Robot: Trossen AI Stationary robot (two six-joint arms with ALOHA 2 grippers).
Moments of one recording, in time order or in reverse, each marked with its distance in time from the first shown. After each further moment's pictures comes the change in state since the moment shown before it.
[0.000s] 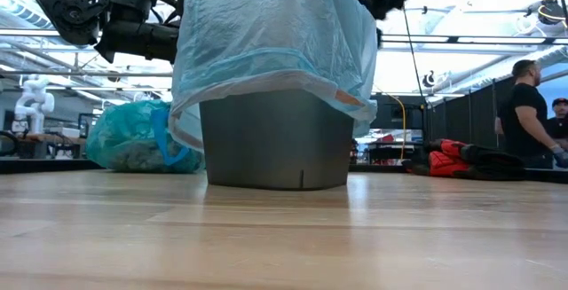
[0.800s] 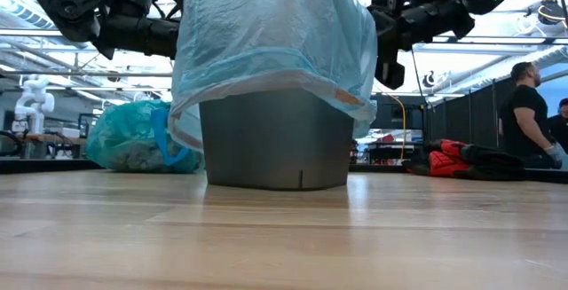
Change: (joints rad) left arm -0.112 0.000 0.000 -0.011 -0.052 -0.045; right arm 0.103 -0.246 -0.639 0.641 -0.033 0.442
